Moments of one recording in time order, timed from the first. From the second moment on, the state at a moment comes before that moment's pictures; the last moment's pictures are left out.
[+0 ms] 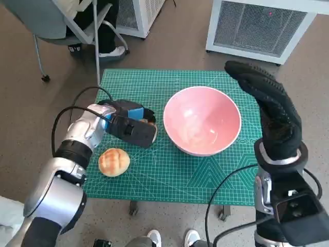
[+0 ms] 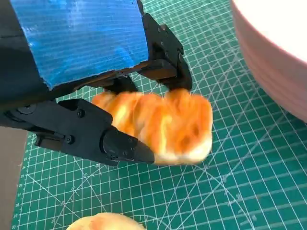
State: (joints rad) left arm -1.09 0.42 -0.54 1.17 0.64 -0.39 -0.52; right arm -0.50 -0.18 -0.07 0.02 0.10 -0.70 0.24
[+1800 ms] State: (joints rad) left arm -1.19 0.24 -0.43 0.90 0.46 -0.50 -0.48; right arm -0.45 -0.16 -0.08 -0.05 0.11 -0.66 0.23
